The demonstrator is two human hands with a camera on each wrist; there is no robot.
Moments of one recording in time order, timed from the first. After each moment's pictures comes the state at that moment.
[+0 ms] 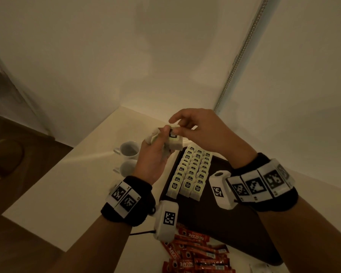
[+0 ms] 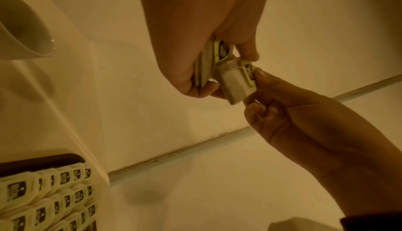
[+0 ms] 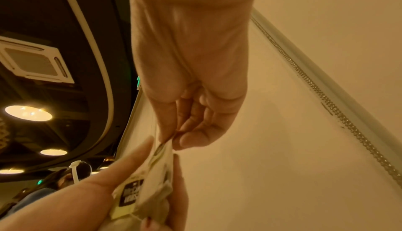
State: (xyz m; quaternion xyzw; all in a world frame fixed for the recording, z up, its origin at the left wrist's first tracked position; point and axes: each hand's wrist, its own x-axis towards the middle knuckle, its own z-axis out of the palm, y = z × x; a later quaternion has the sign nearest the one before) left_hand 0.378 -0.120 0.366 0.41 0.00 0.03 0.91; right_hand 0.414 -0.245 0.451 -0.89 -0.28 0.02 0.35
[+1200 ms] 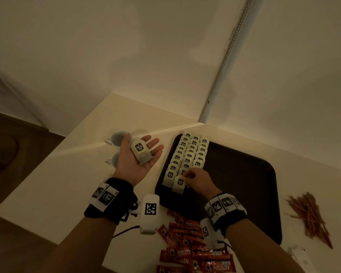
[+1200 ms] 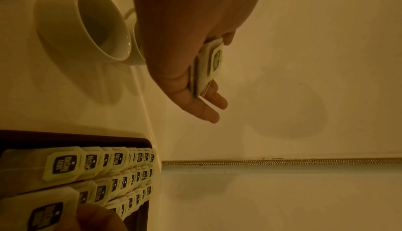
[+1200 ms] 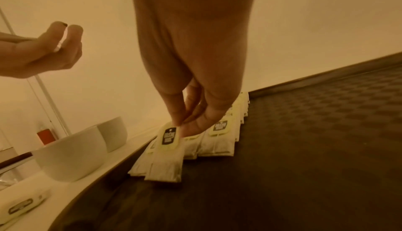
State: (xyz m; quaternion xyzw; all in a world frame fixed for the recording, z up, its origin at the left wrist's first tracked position) left_hand 0.387 -0.094 0.307 0.28 0.24 -0.10 0.93; right_hand 0.399 -0.305 0.215 -0.89 0.05 0.22 0.39
